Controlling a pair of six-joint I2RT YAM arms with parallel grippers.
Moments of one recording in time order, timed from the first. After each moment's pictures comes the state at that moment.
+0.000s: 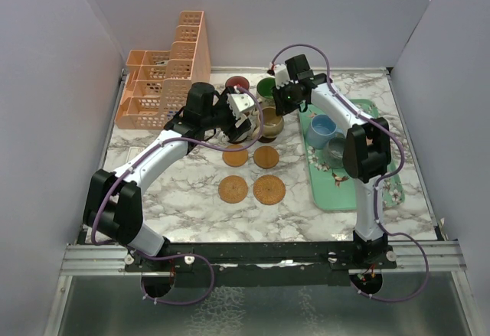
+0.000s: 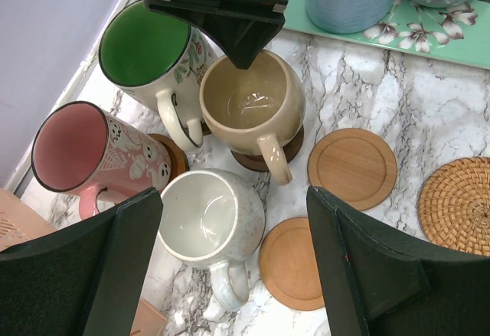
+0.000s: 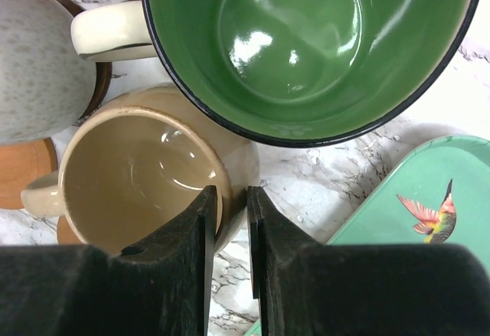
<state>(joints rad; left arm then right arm) -0.45 1.51 1.14 -0.07 0.50 0.50 0.39 2.17 1.93 -0.70 -0.21 -0.19</state>
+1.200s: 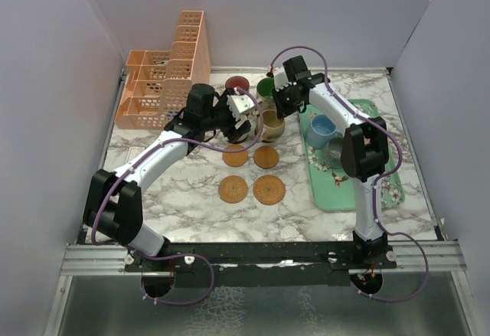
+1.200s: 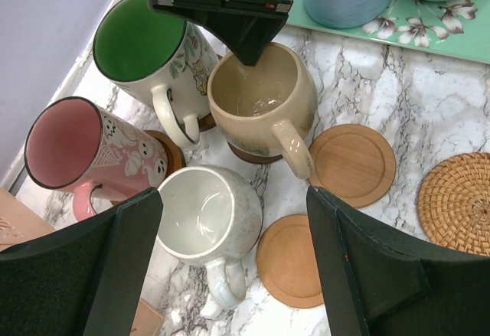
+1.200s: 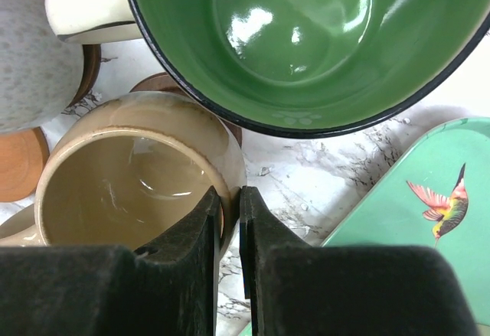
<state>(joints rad) -0.45 1.51 1.13 -0.06 0.50 0.50 0.40 2.19 1.95 -0.75 -0.19 -0.17</state>
